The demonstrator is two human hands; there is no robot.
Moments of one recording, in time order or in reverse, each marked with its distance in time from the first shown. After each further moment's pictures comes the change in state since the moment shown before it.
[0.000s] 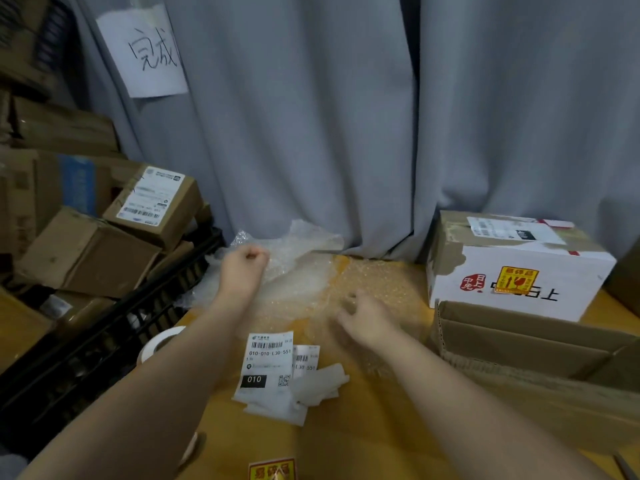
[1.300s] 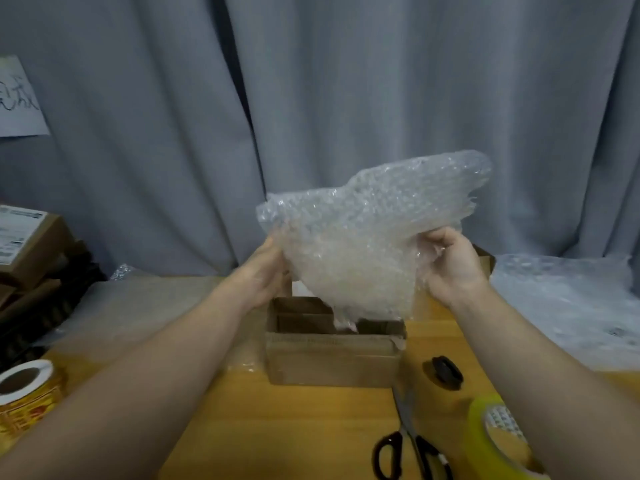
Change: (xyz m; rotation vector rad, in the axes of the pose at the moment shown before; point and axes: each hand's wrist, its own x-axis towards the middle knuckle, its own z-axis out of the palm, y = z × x) left_hand -0.148 0.200 0.116 -0.656 -0.806 -0.116; right_hand -0.152 0.134 -0.264 1.604 0.323 -0.148
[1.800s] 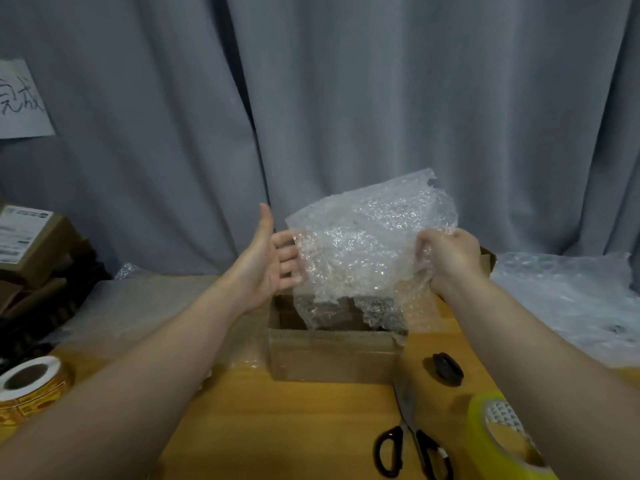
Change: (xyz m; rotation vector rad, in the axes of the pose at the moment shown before) left_hand -0.022 0.013 -0.007 -0.119 -0.113 -0.122; right_hand 0.000 -0.002 0.009 -0.606 0.476 -0.180
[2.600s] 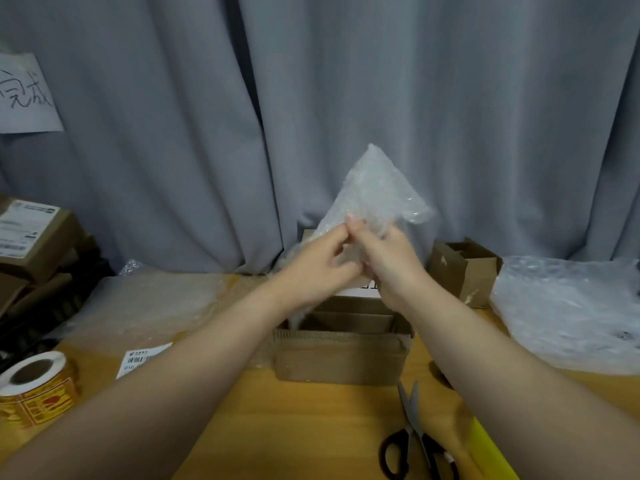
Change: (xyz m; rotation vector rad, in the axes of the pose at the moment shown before) left_hand -0.012 -0.001 0.053 0.895 -0.140 0.621; right_hand -0.062 0.000 0.062 -0.010 -0.491 -0.161
